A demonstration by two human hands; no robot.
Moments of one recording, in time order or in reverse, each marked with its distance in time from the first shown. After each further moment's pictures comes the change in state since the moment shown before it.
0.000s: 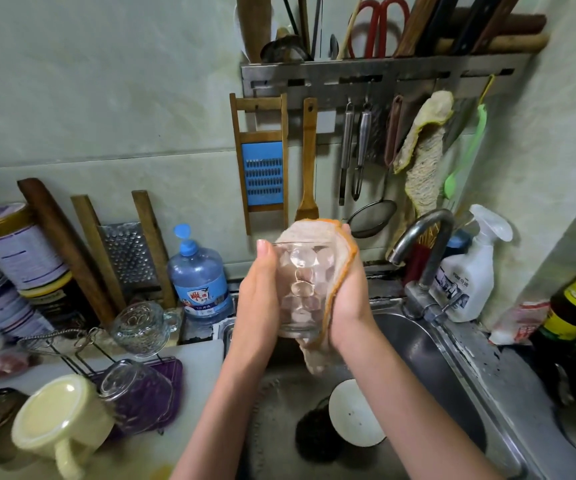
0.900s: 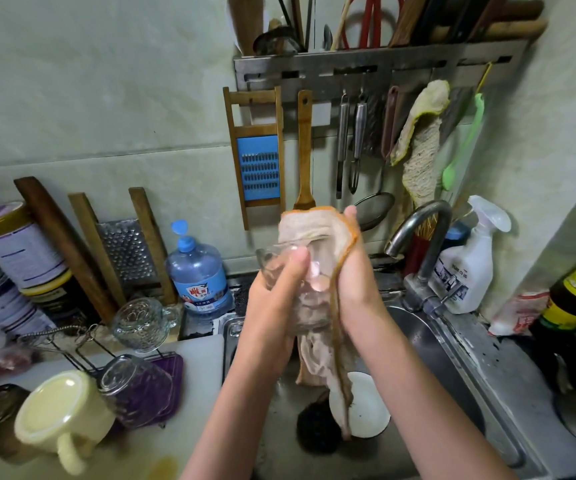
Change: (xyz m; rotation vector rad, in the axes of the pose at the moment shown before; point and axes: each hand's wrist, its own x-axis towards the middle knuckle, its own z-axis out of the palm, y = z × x) left_hand -0.011 -0.009 0.011 -0.253 -0.145 -0.057; right_hand 0.004 -0.017 -0.003 -0.144 -0.040 -0.128
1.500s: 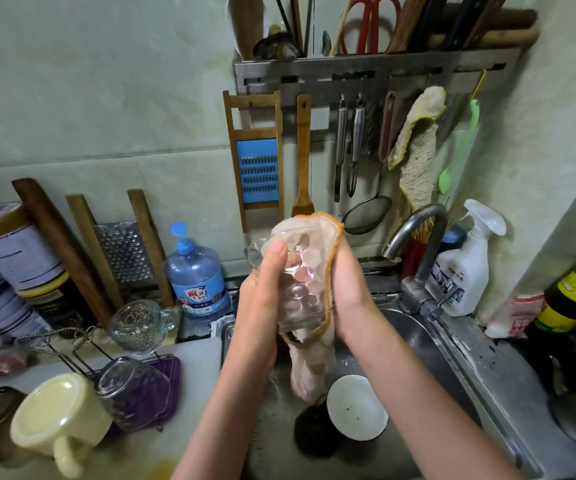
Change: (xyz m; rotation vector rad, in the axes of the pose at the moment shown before) left_hand 0.002 0.004 -0.006 0.099 0.116 0.033; right_hand -0.014 -0.004 0.007 0.095 -0.165 0.103
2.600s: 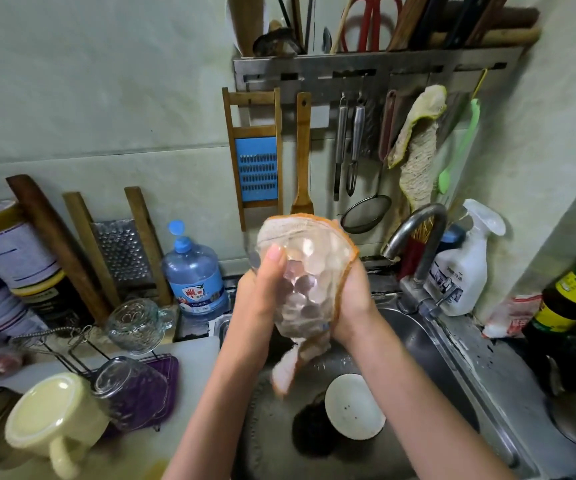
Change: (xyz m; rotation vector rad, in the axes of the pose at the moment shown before) left_hand 0.001 0.000 -0.008 0.084 -0.145 0.107; right_hand 0.003 0.011 -0.012 0.032 0.050 0.026
